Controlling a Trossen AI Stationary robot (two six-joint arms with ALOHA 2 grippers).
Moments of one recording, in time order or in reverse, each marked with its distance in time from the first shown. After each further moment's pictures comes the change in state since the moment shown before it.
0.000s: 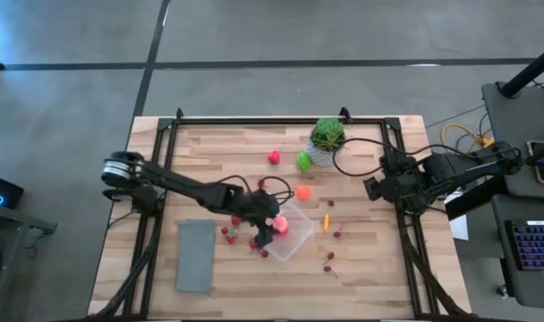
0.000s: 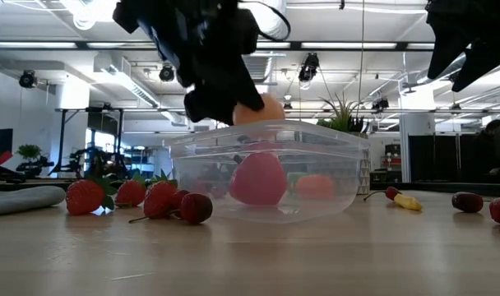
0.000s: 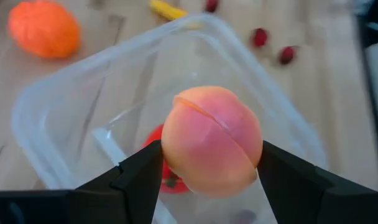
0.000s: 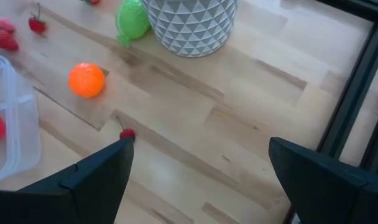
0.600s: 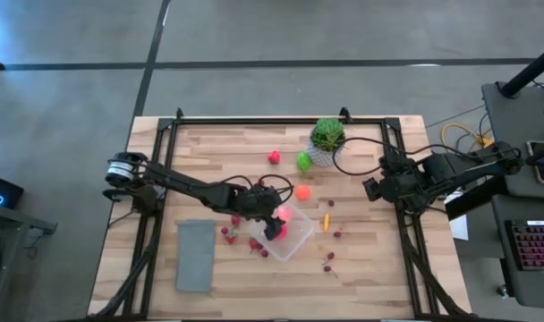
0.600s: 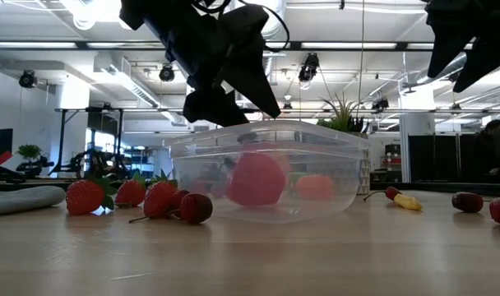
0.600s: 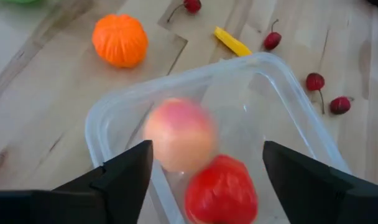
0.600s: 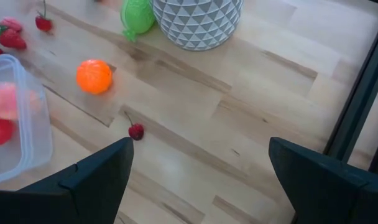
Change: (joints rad) left arm 0.010 0.030 0.039 -0.019 -0.177 -0.171; right arm 0.000 0.001 0.000 0.015 -0.029 0.029
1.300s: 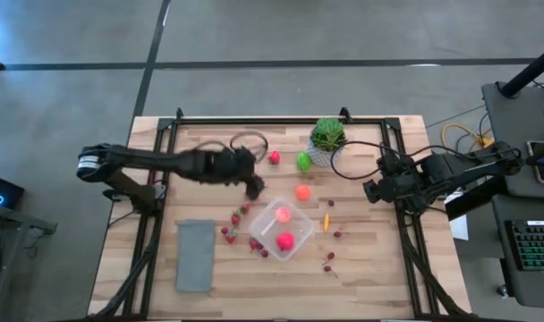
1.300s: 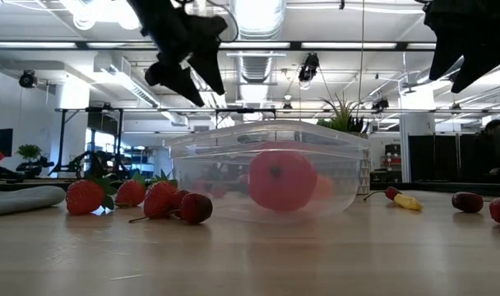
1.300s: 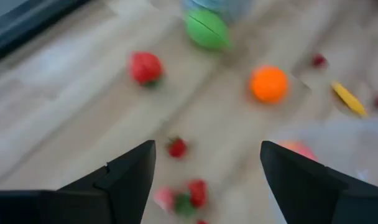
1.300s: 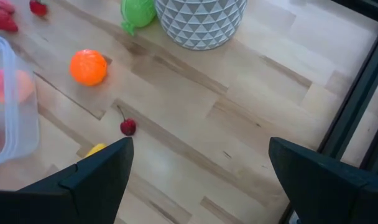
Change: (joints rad) left arm 0.214 -0.282 0.010 -0.396 -0.164 -0.011; right arm -0.010 0.016 0.000 -0.003 -0.004 -0.087
